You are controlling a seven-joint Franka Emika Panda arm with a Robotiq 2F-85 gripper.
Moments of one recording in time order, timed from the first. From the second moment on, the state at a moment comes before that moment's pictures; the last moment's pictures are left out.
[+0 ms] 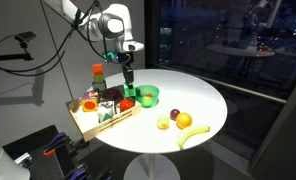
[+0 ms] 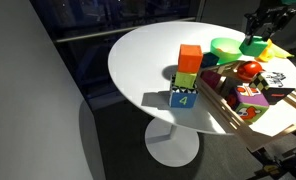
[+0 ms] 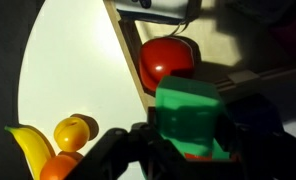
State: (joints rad) arm 0.07 0.09 -0.01 -2.19 -0.17 2.22 0.60
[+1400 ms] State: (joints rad) arm 0.06 0.01 0.03 -2.32 -0.29 2.25 0.60
